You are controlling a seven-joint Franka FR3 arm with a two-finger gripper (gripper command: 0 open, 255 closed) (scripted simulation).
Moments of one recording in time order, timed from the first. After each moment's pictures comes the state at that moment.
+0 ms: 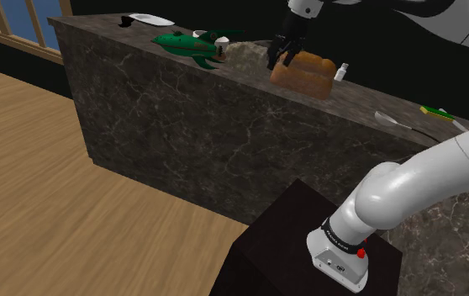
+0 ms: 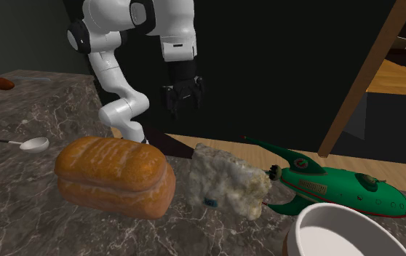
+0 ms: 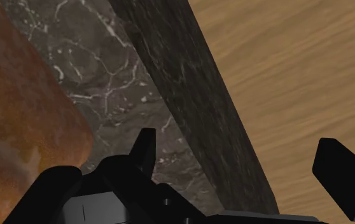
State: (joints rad) arm -0.03 -0.36 -0.04 -1.92 -0.07 1.67 -0.02
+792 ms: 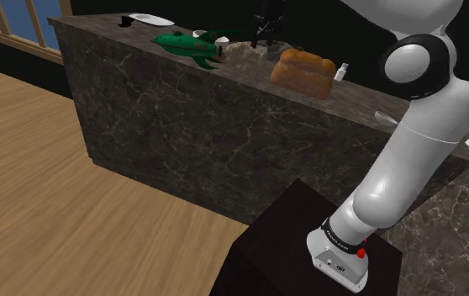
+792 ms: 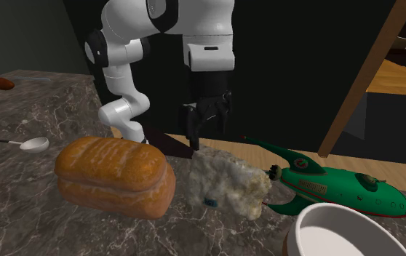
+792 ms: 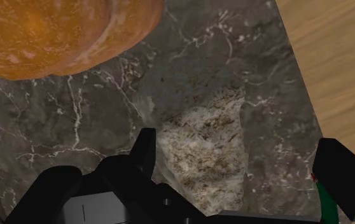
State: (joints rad) arm -0.08 0.14 -0.10 -1.29 -0.07 1.56 -0.12
